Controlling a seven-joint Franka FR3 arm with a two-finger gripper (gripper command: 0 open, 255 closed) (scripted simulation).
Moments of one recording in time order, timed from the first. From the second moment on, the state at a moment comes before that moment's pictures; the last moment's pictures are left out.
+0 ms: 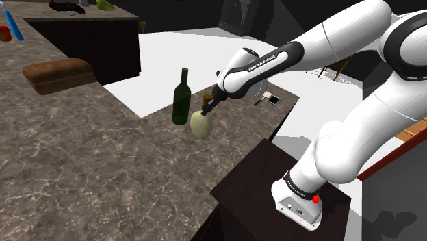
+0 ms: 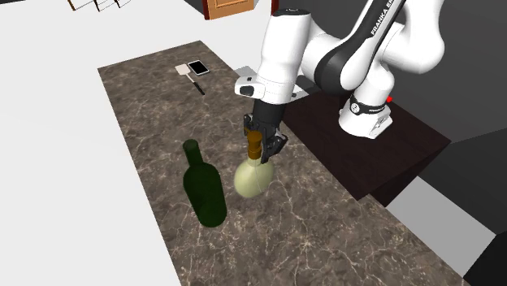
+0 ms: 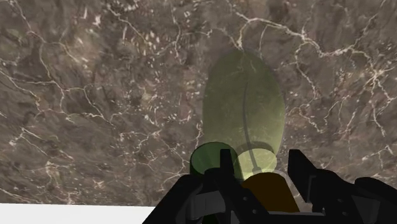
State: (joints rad) arm 0.18 -0.12 -0.09 -2.61 0.32 2.78 -0.39
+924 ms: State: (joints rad) arm 0.15 -0.21 -0.08 -2.58 0.24 2.66 -0.32
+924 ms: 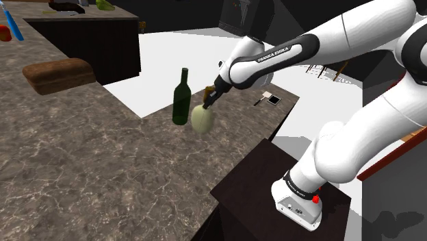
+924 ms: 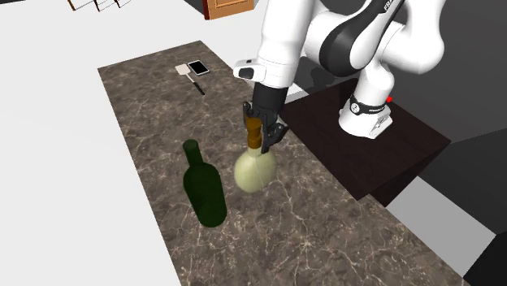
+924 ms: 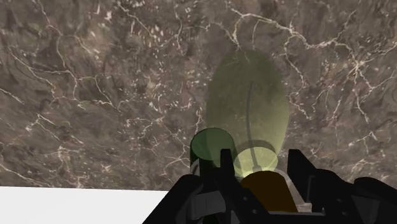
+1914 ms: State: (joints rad) arm 0.13 -0.34 -0.06 -2.48 0.17 2.44 -0.24
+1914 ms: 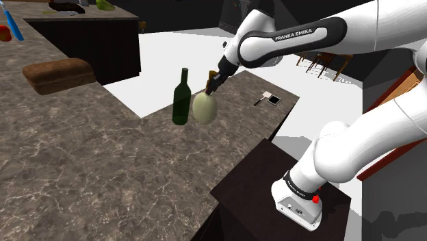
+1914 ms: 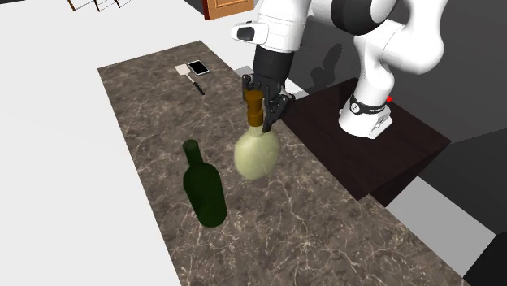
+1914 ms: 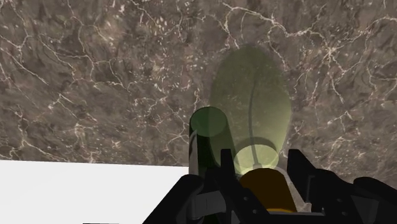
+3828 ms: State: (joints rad) arm 0.11 -0.41 -0.05 -2.15 0.13 2.04 -0.17
